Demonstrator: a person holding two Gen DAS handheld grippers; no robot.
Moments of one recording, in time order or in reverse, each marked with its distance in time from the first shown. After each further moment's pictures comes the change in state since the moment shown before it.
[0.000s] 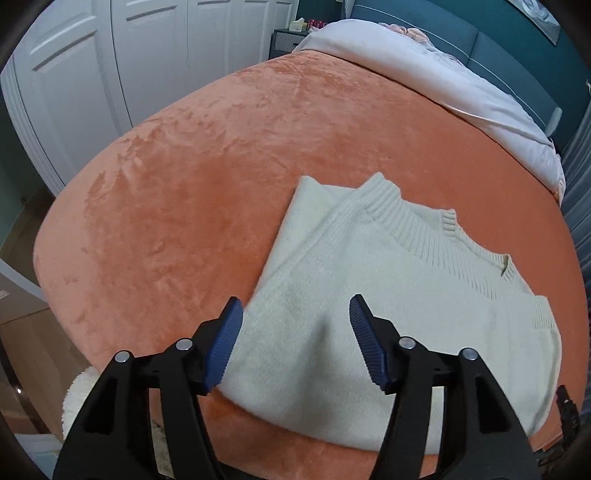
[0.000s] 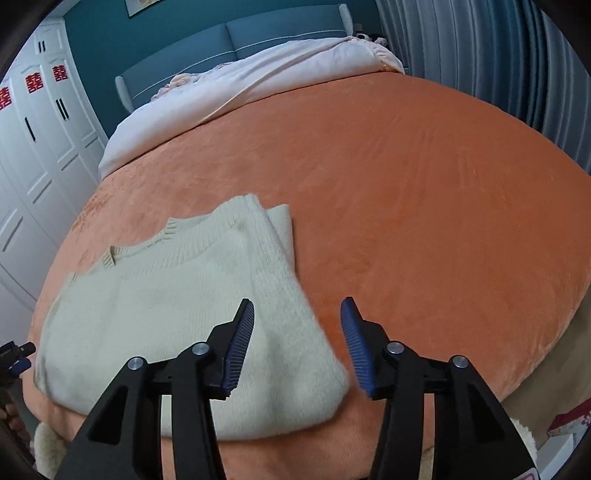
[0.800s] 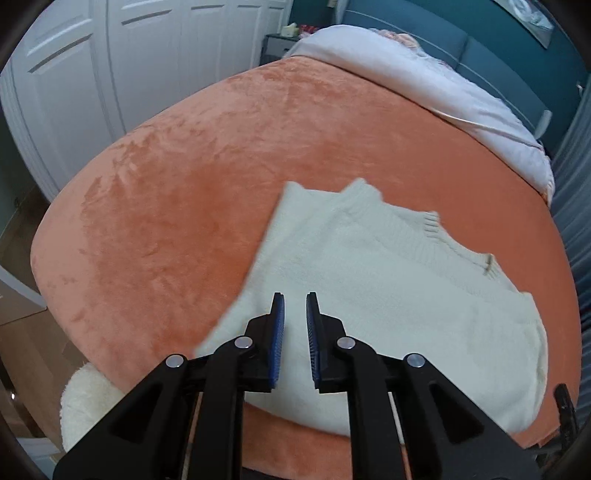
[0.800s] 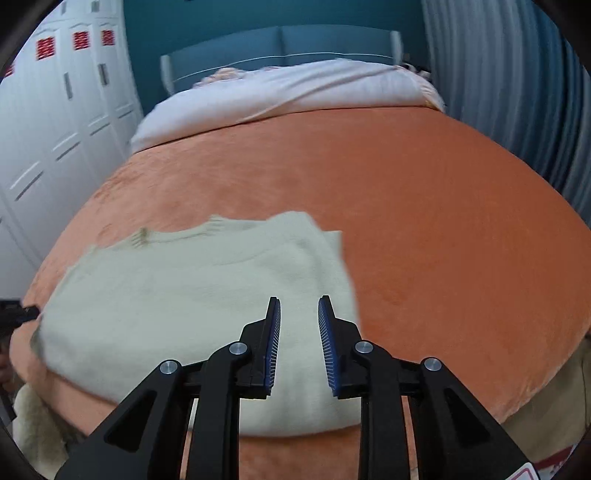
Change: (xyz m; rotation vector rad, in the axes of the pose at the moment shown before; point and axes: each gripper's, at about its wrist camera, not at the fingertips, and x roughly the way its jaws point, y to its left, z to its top) left arm -0.031 -0.017 -0.017 0.052 -0.037 -0.050; right arm -0.043 0.089 -0.021 -0.283 -0.075 0.104
